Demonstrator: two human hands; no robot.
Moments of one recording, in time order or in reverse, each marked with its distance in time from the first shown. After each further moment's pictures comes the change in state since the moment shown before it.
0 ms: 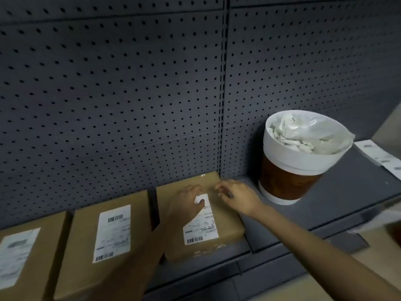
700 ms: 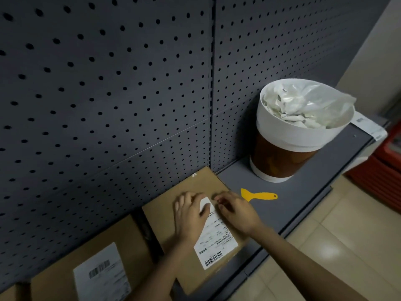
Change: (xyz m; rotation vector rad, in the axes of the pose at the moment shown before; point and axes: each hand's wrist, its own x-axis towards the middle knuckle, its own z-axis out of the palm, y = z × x) left_hand 0.039 -0.066 0.070 0.041 0.081 0.087; right_hand 0.024 0.008 0.096 0.204 0.177 0.402
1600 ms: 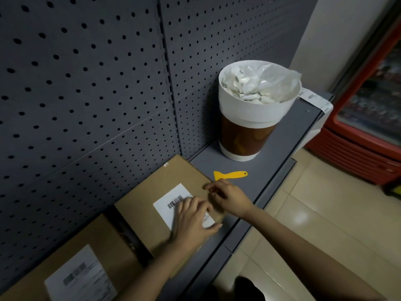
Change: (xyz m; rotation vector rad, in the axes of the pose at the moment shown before) left_hand -0.048 0.039 0.007 -0.023 -0.124 0.415; right_hand -0.040 0.028 -0.018 0.043 0.028 0.036
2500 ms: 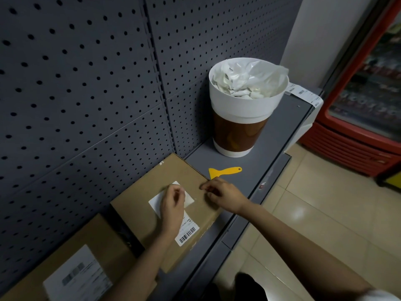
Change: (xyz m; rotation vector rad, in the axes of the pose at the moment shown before) left_hand 0.014 -0.013 -0.019 -0.754 0.145 -0.523; right_hand -0.007 -0.003 0.000 -0.003 -0.054 0.021
